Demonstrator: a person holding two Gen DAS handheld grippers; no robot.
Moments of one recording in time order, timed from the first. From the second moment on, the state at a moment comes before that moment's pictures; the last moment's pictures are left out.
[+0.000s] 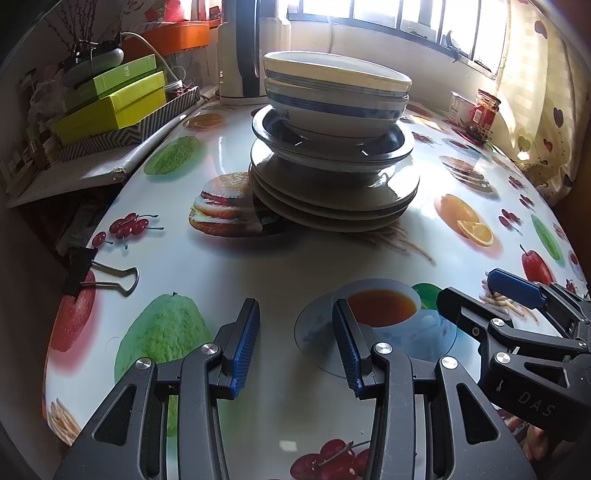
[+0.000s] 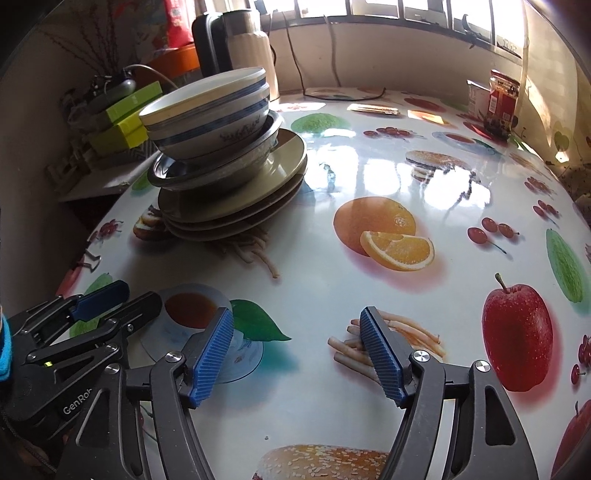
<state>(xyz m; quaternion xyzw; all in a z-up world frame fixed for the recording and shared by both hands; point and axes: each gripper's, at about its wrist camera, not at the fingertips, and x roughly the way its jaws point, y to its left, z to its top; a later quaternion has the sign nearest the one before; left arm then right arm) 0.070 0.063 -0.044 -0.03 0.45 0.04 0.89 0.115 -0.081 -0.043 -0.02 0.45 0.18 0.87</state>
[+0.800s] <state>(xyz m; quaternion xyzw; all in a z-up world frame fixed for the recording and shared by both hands) 0.070 0.060 -0.045 -0.03 0.44 0.04 0.89 0.110 -0.077 -0.047 -0.05 0.44 0.15 0.88</state>
